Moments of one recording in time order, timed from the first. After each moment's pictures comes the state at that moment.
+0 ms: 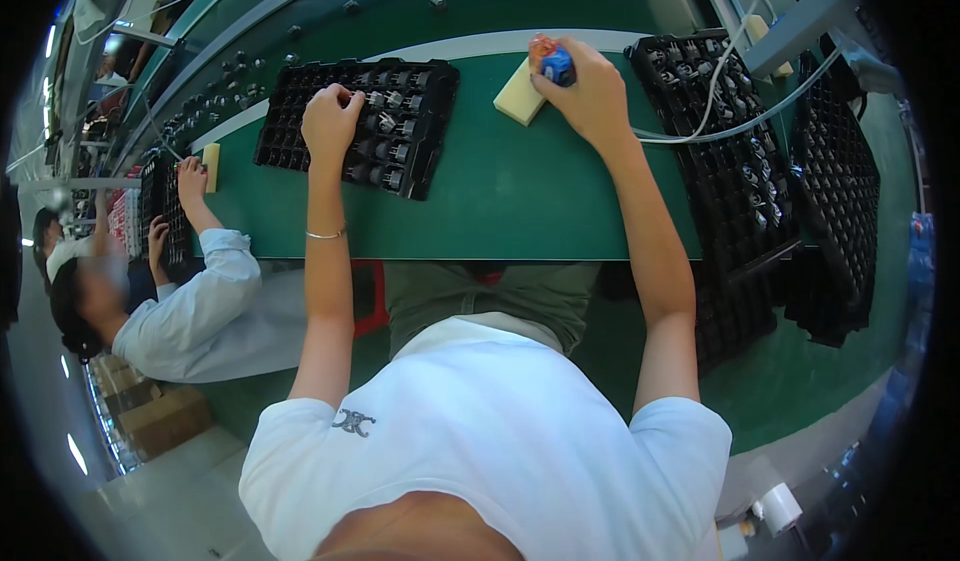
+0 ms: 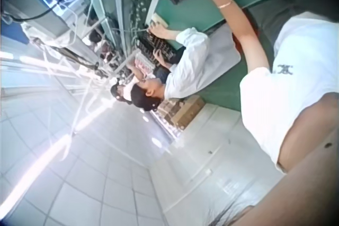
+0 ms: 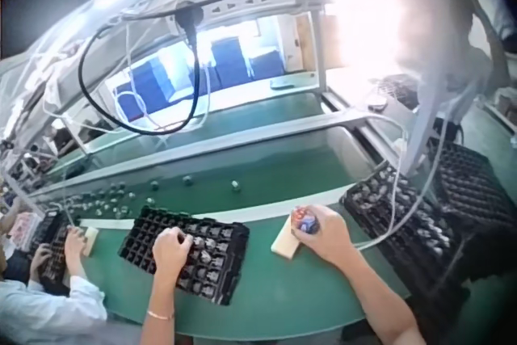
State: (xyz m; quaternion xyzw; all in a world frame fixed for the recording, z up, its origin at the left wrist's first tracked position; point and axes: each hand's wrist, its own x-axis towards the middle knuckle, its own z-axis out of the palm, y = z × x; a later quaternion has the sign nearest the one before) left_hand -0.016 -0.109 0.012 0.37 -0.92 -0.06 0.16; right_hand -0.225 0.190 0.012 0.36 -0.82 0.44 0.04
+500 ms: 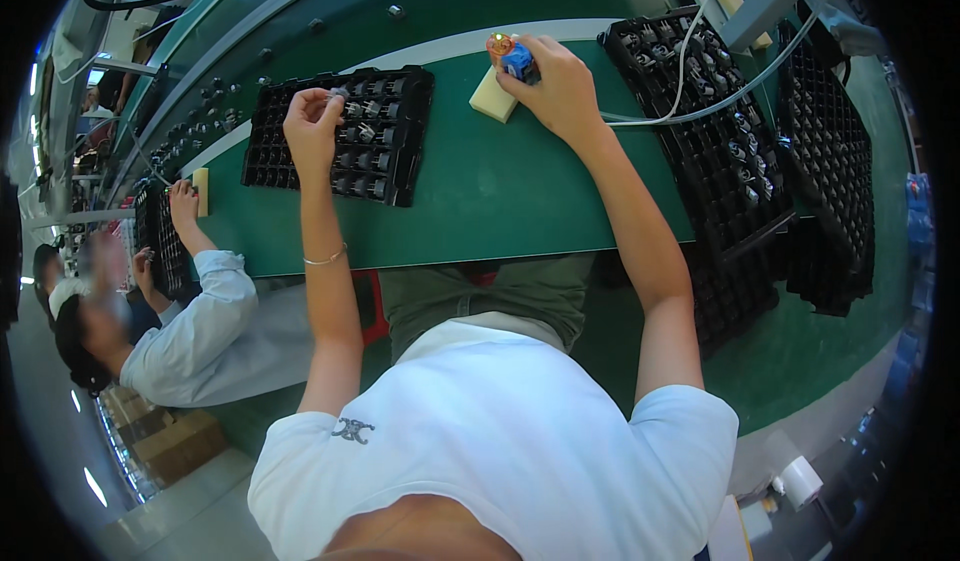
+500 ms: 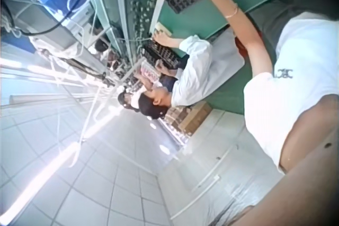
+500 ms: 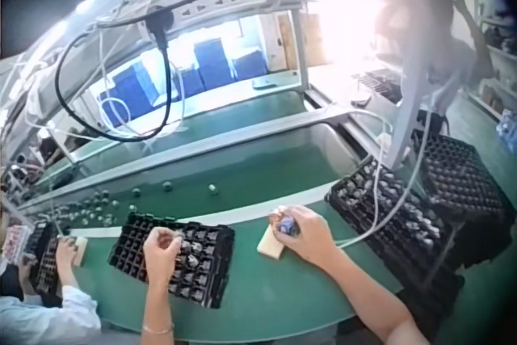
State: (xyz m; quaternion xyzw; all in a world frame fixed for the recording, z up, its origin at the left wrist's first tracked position) left_hand -0.023 -0.085 0.019 0.29 -0.79 -0.42 0.34; right_hand -0.219 0.184 0.006 0.40 -0.80 0.44 0.07
